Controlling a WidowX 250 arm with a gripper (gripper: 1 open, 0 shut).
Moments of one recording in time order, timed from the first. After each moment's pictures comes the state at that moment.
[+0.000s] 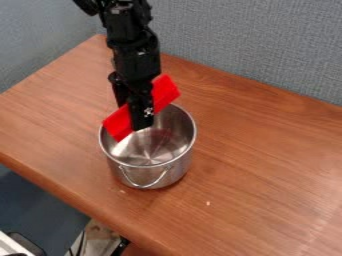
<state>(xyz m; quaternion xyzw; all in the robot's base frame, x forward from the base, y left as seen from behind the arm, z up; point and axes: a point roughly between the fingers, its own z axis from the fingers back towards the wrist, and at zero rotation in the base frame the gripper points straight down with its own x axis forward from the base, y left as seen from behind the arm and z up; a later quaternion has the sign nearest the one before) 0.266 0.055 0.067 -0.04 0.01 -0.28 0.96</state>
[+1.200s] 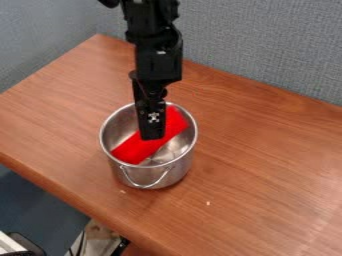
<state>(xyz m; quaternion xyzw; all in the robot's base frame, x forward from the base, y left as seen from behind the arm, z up) 0.248 0.022 0.087 -0.06 0.04 -0.41 0.91</state>
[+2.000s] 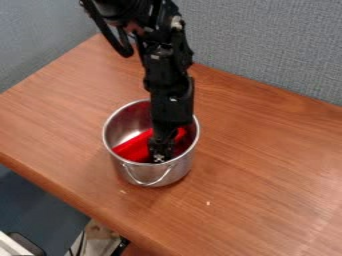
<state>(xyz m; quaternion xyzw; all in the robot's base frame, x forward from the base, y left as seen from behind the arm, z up) 0.259 0.006 0.032 -0.02 0.00 -0.52 0.86</state>
